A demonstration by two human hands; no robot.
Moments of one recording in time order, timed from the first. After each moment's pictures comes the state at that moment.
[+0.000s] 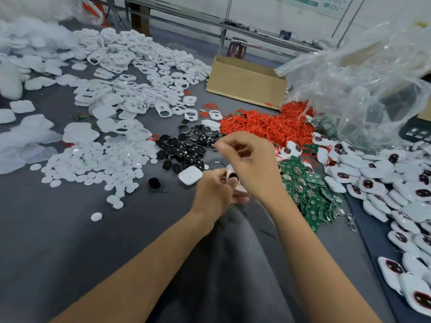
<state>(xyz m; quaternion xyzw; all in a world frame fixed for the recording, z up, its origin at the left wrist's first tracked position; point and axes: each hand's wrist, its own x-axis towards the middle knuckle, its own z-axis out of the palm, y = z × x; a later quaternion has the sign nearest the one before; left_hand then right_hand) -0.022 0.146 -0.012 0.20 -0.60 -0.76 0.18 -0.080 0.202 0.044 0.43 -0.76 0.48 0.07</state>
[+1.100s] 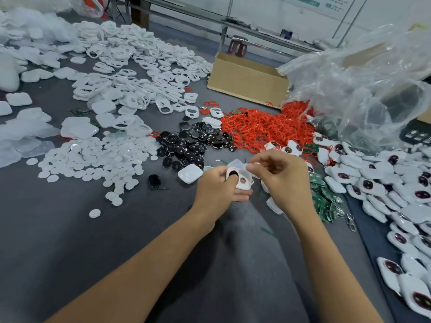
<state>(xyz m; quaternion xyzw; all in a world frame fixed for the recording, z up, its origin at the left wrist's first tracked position) -0.025 0.145 -0.019 0.19 -0.56 -0.78 0.18 -0.096 0.246 0.029 0.34 -0.81 0.48 0.04</state>
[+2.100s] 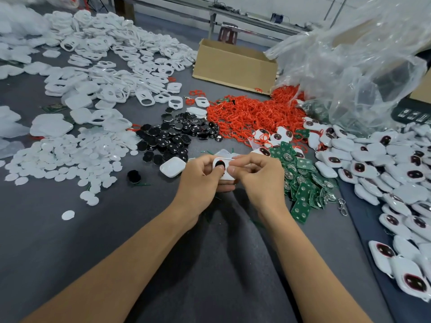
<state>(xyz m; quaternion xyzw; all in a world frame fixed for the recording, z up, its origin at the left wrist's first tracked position) -0.024 0.147 -0.021 0.18 -0.59 -0.76 0.20 -0.096 0.239 -0.007 0.19 -0.79 0.59 -0.02</state>
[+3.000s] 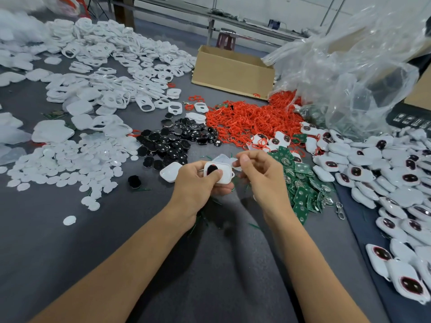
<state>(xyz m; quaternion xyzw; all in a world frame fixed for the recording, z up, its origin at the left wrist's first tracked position) -0.024 0.141 -0.016 0.21 -0.55 -0.79 0.20 -0.102 0.248 -0.003 0.24 -0.74 0.62 -0.04</state>
